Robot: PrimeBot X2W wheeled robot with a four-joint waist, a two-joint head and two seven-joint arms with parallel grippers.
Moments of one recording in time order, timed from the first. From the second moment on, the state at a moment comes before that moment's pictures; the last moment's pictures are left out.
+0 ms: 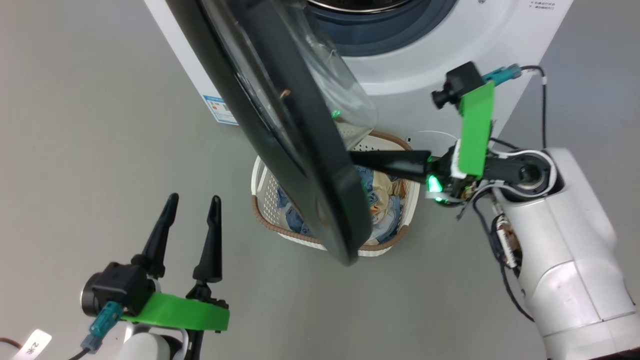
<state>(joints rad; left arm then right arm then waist) -0.21 0.03 -0.19 0.12 -0.28 -0.08 -0.25 -0.84 -0.08 0.14 0.53 1.51 0.13 1.15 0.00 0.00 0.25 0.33</state>
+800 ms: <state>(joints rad) -0.20 0.03 -0.14 0.12 -0.27 -0.08 -0.25 -0.77 -0.08 0.55 0.46 1.77 0.13 0.93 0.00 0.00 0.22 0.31</state>
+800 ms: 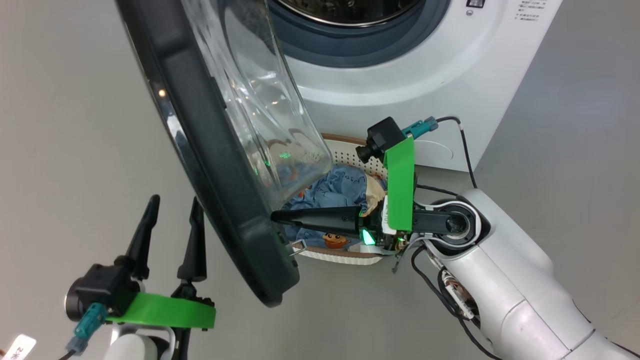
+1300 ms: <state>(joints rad) -0.14 0.03 -0.08 0.14 -0.23 -0.09 -0.25 -0.65 -0.20 0.58 0.36 1.93 0.13 0.76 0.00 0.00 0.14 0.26</state>
